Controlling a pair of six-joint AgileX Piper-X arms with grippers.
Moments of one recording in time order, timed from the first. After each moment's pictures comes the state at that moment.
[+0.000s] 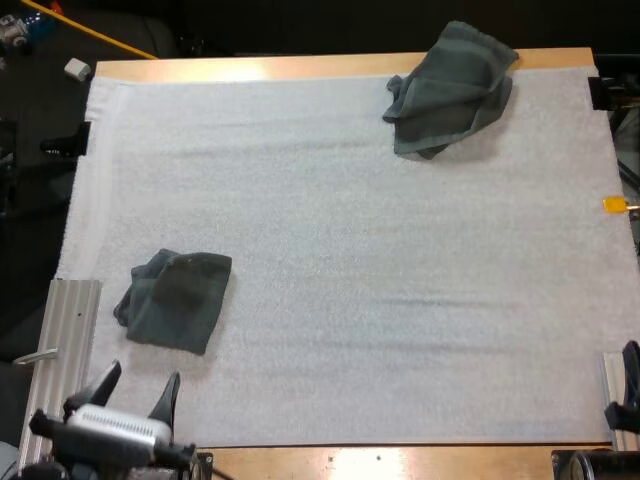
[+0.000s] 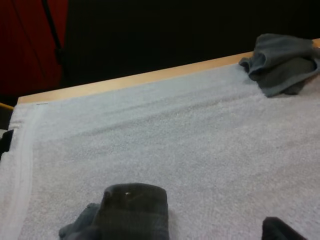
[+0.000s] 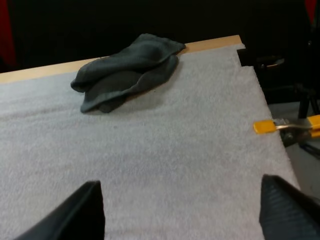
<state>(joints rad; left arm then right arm) -0.01 0.10 -0.88 1.28 0.16 -1.66 0.02 0.14 -0.90 1.25 -0.01 -1.75</state>
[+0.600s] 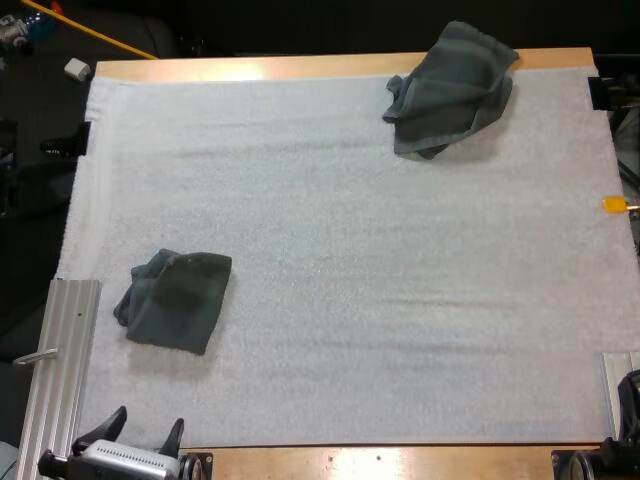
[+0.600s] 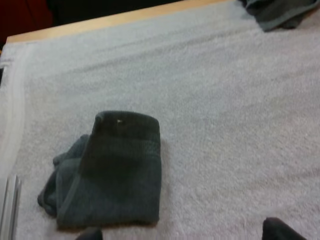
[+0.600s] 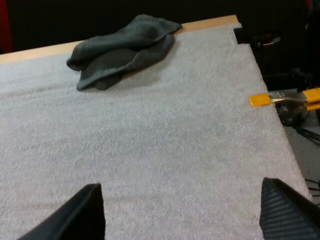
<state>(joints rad) -0.01 -0.01 -0.88 1.53 0.15 -1.63 0.01 -0.01 -0.87 1.38 -0.01 -1.75</state>
